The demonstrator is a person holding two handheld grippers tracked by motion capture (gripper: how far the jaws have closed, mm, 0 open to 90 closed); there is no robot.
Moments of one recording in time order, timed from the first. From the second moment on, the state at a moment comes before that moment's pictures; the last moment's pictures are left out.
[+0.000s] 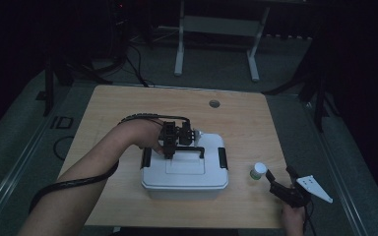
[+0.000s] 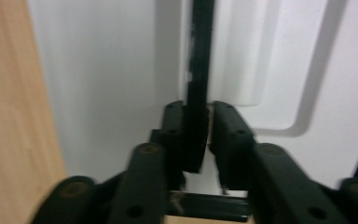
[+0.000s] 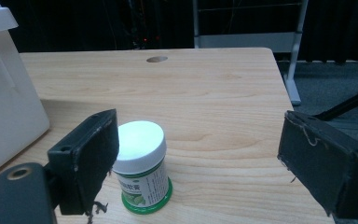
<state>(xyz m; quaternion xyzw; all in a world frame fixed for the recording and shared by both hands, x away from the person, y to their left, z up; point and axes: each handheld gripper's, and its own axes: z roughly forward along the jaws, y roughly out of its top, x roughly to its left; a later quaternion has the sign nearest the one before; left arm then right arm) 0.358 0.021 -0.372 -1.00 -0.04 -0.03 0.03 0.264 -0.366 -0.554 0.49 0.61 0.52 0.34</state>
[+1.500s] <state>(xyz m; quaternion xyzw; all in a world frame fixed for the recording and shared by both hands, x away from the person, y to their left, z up) 0.361 0.036 -0.331 -1.00 -0.05 -0.02 0.01 0.265 -0.366 -0.554 0.49 0.62 0.52 0.34</state>
